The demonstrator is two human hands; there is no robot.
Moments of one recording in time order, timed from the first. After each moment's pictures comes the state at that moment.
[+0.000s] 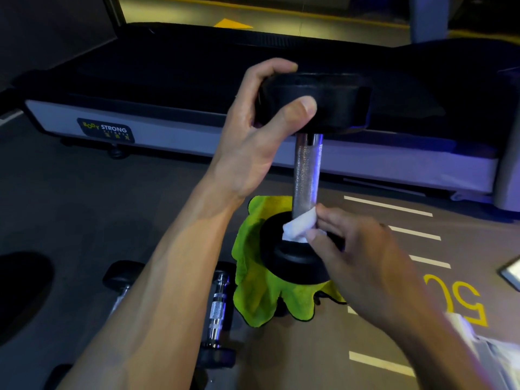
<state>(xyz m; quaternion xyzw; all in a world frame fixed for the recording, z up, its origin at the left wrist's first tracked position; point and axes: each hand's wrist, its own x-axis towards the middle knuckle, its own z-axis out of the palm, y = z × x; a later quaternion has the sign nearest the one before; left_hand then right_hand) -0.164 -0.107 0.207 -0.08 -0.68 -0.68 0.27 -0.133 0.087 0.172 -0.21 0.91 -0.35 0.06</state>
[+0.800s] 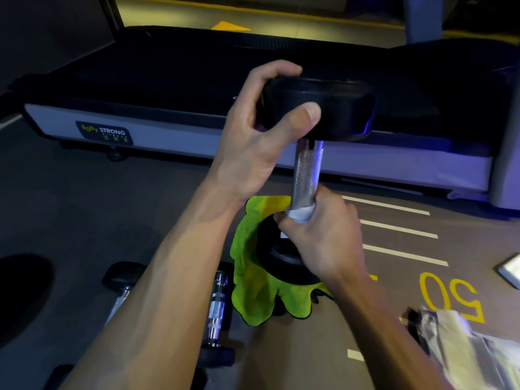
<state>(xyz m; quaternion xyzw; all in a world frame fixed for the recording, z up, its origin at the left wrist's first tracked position) -0.161 -0.100 0.209 -0.09 -0.70 -0.65 0.28 -0.161 0.049 0.144 -0.13 0.92 -0.36 0.00</state>
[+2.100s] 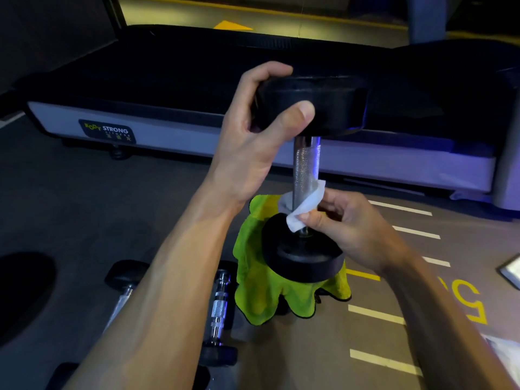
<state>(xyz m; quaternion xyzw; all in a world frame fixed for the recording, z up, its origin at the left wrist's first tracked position) -0.153 -0.106 0.205 -0.07 -0.67 -0.69 0.28 -0.192 0.088 0.142 -0.31 0.76 -0.54 0.21</state>
